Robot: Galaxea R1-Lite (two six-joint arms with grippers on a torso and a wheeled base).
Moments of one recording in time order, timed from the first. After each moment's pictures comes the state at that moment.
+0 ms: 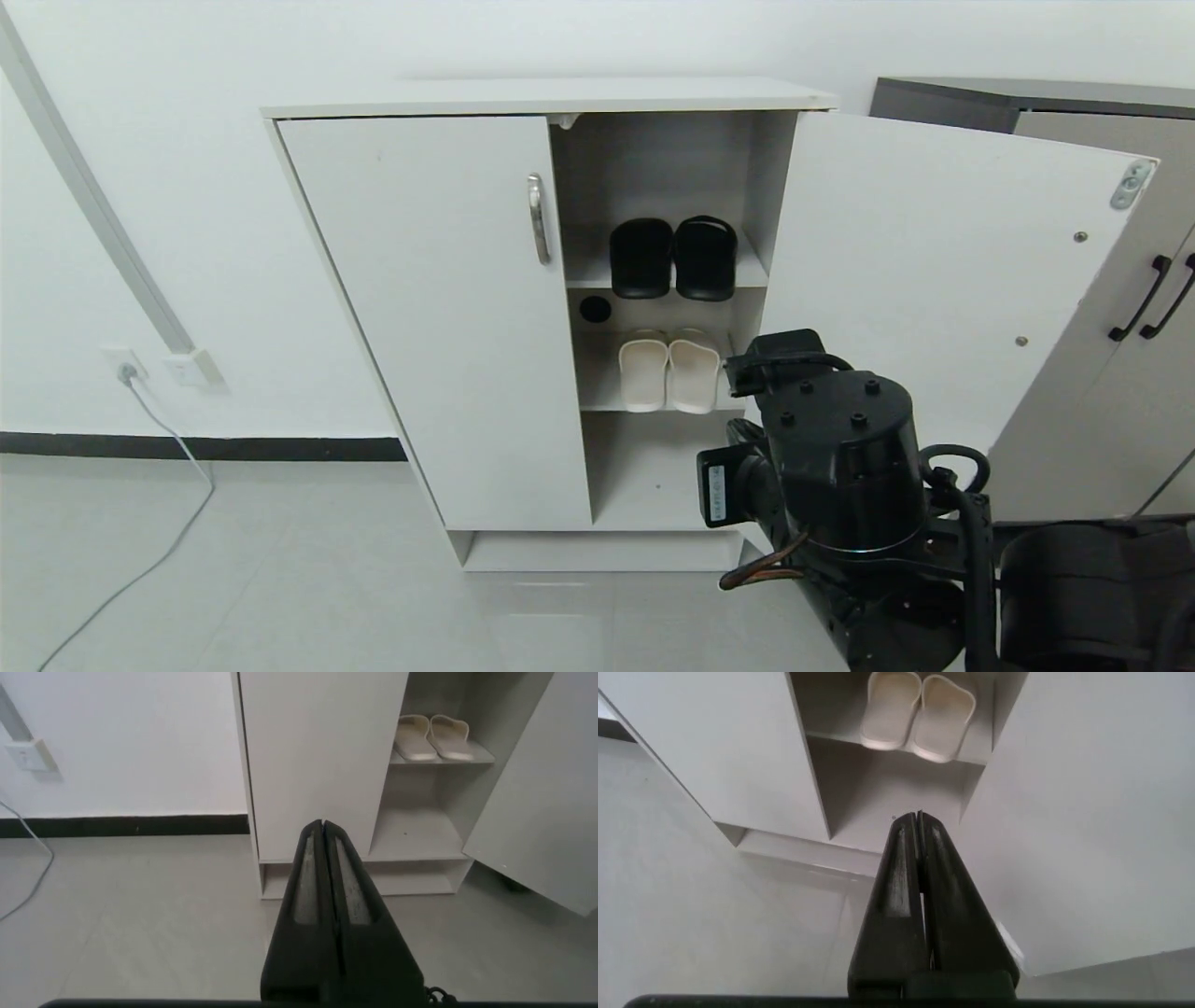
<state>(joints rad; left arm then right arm) 0.00 0.00 0.00 0.00 0.00 0.00 1.01 1.78 -0.92 -0.56 -0.81 0.21</state>
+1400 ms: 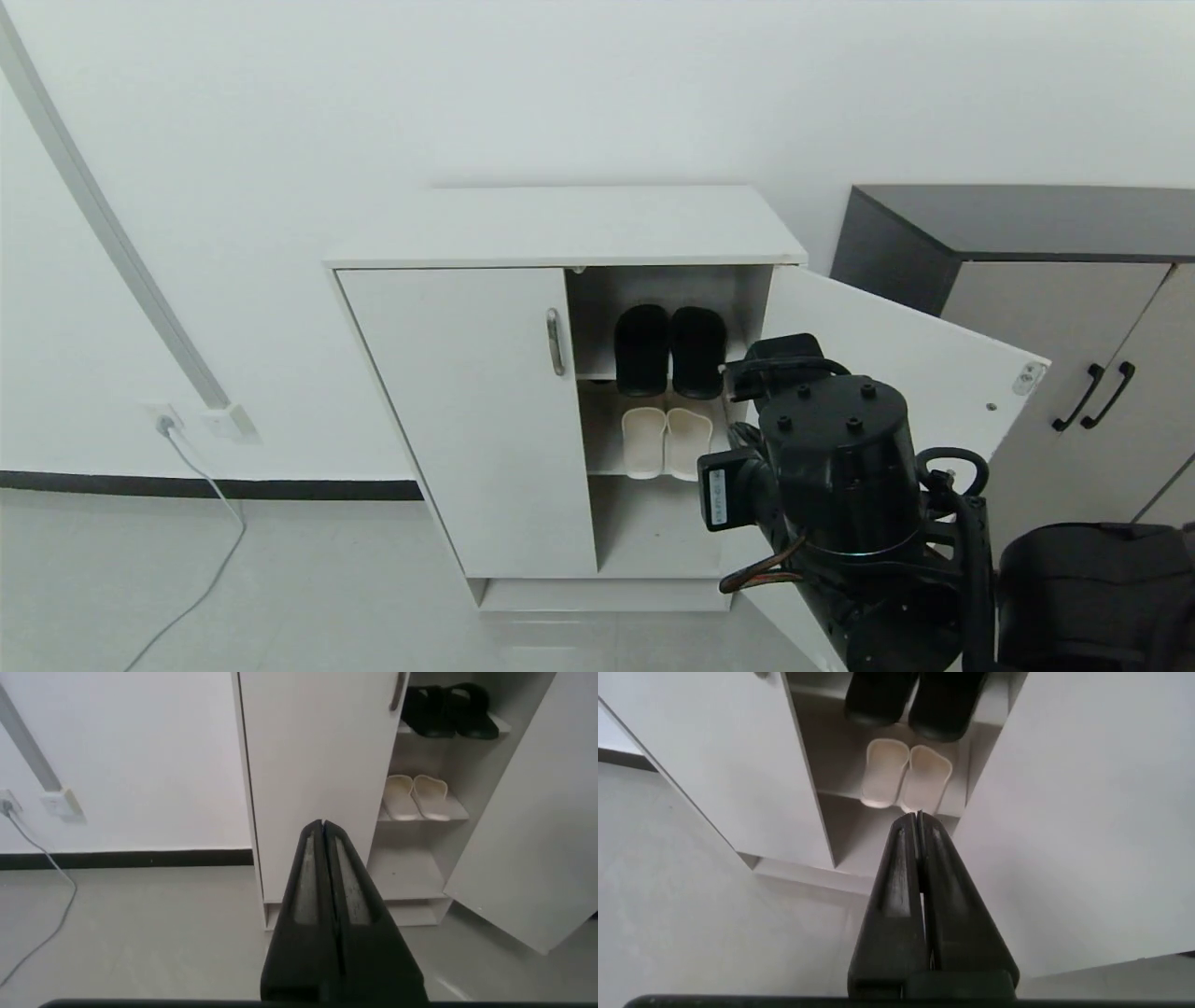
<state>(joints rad) 0.00 0.00 0.00 0.00 0.00 0.00 1.00 1.78 -0.91 -0.56 -0.81 0.21</state>
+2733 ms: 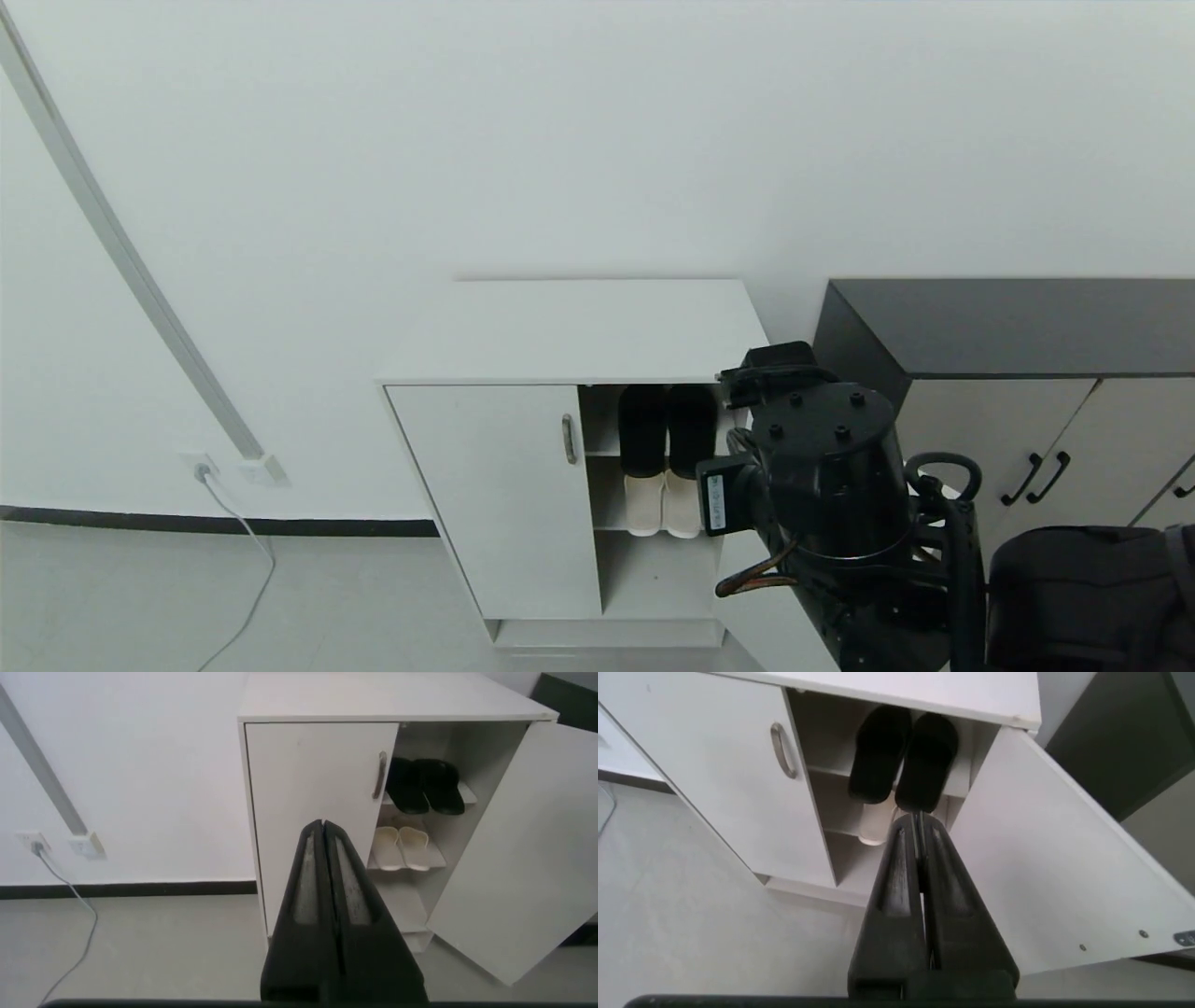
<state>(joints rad) 0.00 0.00 0.00 0.00 0.00 0.00 1.00 1.80 -0.91 -0.56 -0.81 0.21</state>
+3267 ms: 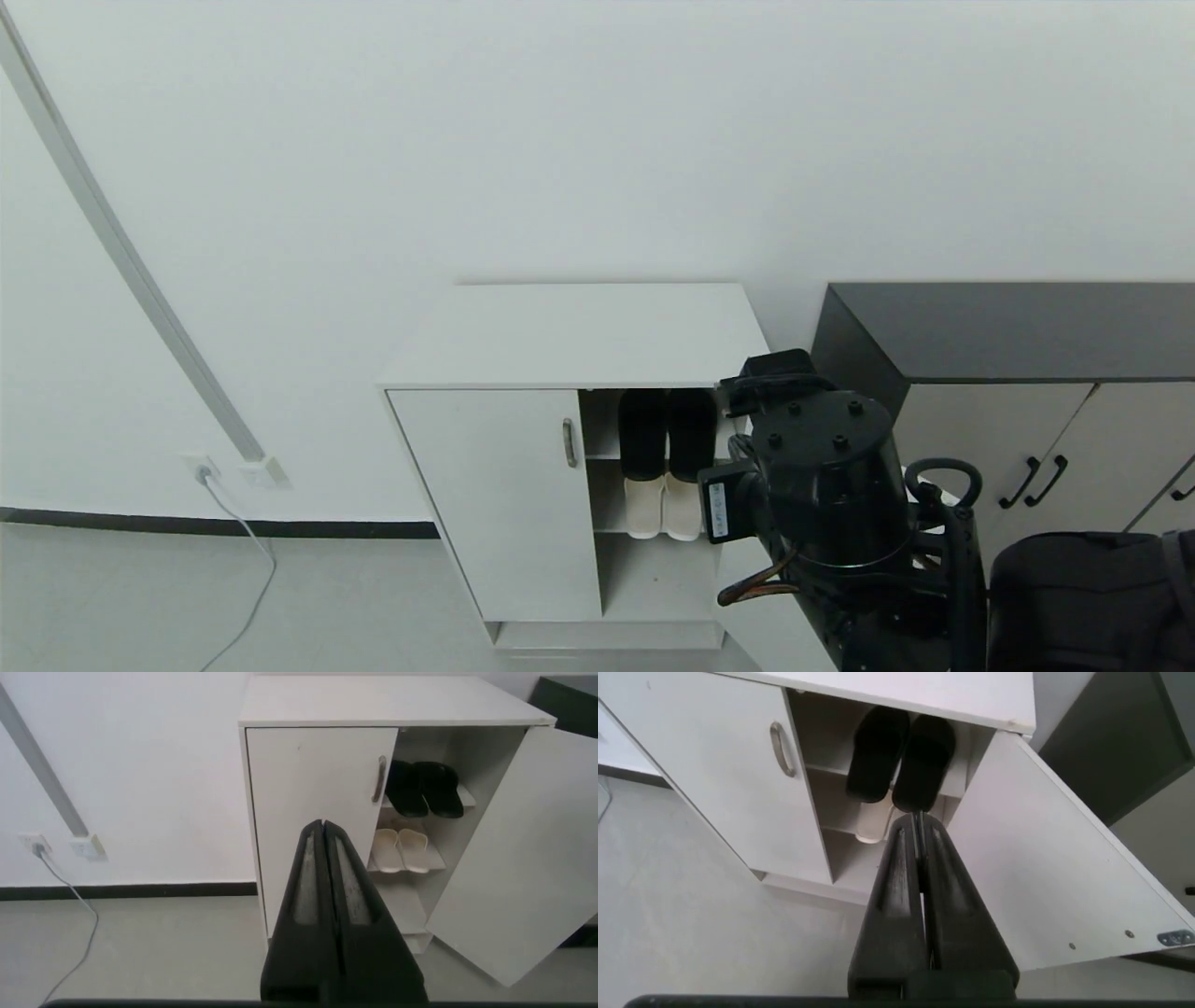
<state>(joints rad) 0.00 0.00 0.00 0.00 0.00 0.00 1.00 1.80 -0.89 -0.56 -0.81 0.21</state>
